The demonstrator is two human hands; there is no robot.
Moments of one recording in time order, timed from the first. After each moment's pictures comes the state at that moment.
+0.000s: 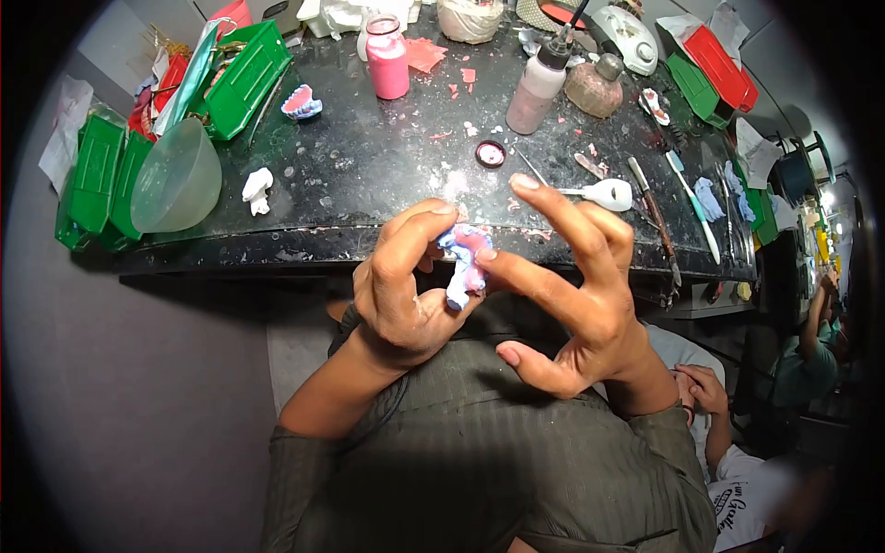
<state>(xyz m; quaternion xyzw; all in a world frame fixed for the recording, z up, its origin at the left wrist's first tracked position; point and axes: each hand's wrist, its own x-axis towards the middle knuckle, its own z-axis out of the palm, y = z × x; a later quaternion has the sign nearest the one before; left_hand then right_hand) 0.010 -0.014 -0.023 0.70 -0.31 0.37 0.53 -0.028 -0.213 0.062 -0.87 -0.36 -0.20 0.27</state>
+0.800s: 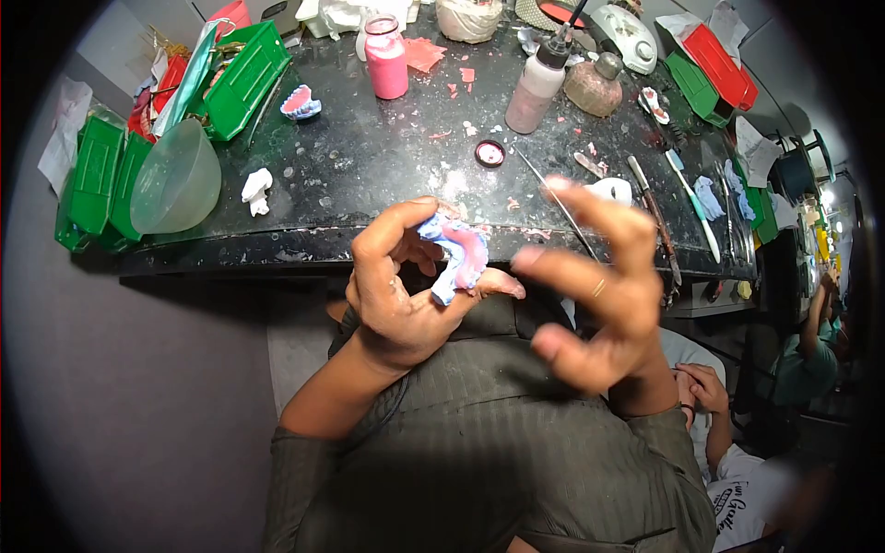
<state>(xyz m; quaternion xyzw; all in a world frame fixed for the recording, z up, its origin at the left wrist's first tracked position) 0.003 -0.012 -0.025 0.70 -0.28 0.30 0.59 -0.027 -0.230 0.066 -0.86 -0.35 -0.21 0.30</state>
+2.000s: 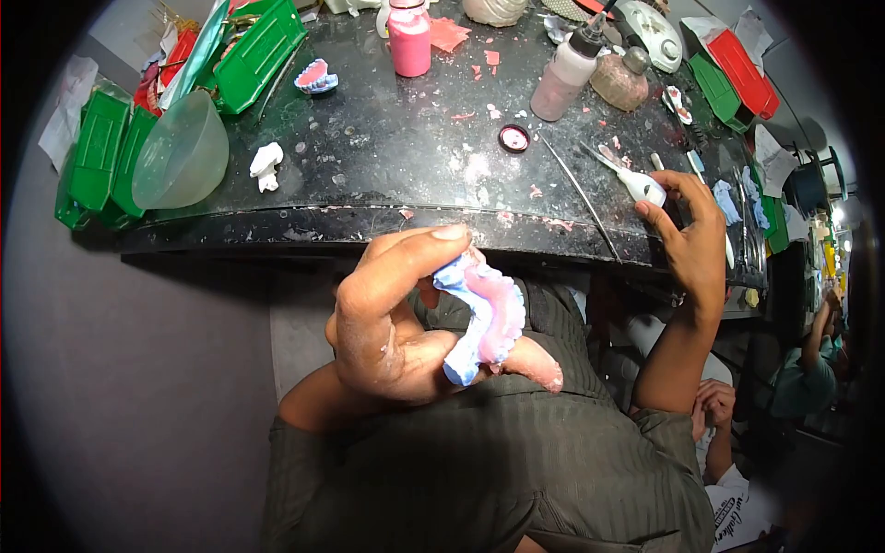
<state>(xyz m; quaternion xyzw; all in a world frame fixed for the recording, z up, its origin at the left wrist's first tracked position) -0.019 0.004 0.017 0.66 -0.34 0.31 0.60 0.008 -0.319 0.039 -0.96 -0.02 -0.16 0.23</state>
